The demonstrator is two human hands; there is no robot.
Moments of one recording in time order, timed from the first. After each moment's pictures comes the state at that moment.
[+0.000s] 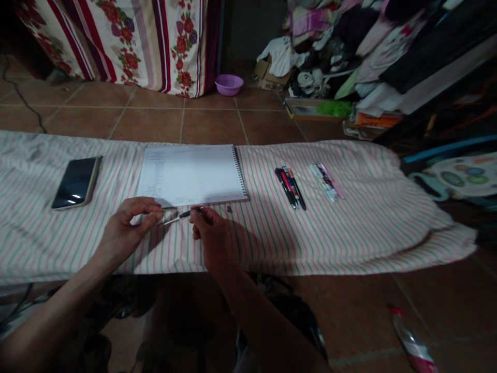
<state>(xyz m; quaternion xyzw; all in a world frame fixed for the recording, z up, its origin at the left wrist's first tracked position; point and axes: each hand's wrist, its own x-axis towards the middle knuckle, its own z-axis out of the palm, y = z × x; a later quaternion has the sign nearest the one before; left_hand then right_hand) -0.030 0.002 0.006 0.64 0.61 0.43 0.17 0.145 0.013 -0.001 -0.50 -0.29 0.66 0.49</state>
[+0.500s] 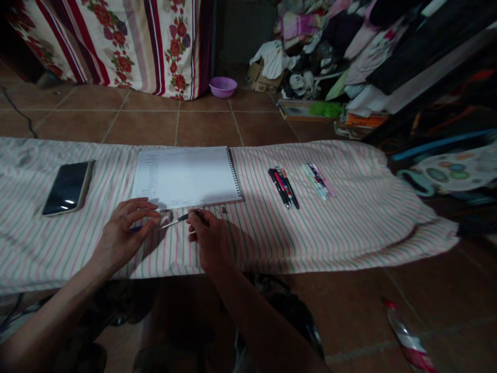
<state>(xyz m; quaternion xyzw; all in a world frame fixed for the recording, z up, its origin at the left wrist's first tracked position) -0.034 0.003 -0.001 0.75 0.55 0.37 0.04 0.145 0.014 -0.003 -0.53 -0.27 0.65 0.48</state>
